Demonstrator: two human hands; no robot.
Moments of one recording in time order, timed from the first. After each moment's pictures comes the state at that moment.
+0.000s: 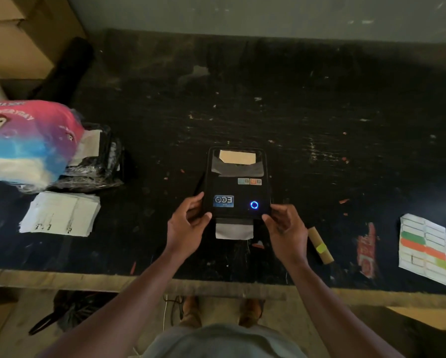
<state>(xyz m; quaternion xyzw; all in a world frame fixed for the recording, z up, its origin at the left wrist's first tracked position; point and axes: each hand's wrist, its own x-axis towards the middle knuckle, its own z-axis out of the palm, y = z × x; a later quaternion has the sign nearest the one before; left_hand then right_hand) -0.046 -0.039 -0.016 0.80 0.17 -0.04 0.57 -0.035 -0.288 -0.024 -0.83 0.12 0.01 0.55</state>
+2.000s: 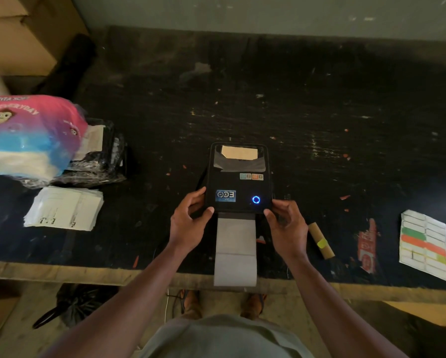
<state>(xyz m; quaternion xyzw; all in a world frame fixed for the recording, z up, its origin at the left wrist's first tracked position) -0.048 -0.039 -0.024 0.81 0.16 -0.02 0.56 -0.038 -0.288 -0.036 -0.82 0.11 -0.02 0.57</state>
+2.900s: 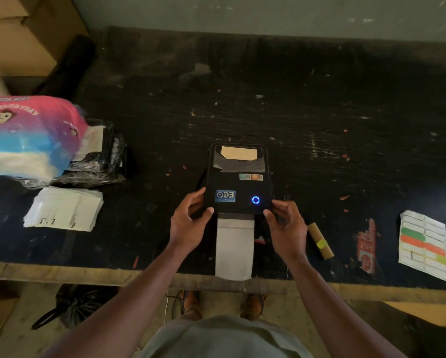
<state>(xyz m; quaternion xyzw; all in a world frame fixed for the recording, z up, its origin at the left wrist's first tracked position) -0.048 -0.039 -0.028 0.81 0.17 -0.02 0.57 -0.038 -0.287 -0.035 -0.82 0.10 -0.02 0.56</state>
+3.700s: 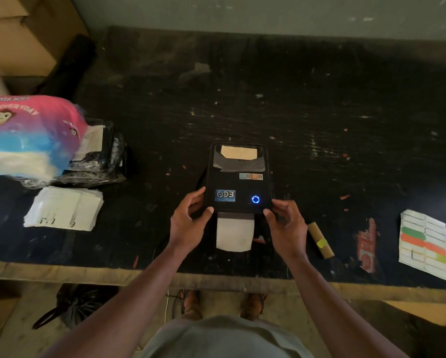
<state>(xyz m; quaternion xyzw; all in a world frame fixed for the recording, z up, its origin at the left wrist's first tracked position) -0.048 -0.039 -0.030 0.81 0.17 -0.01 0.57 -0.038 -0.288 -0.034 -0.83 0.11 -0.01 0.55</state>
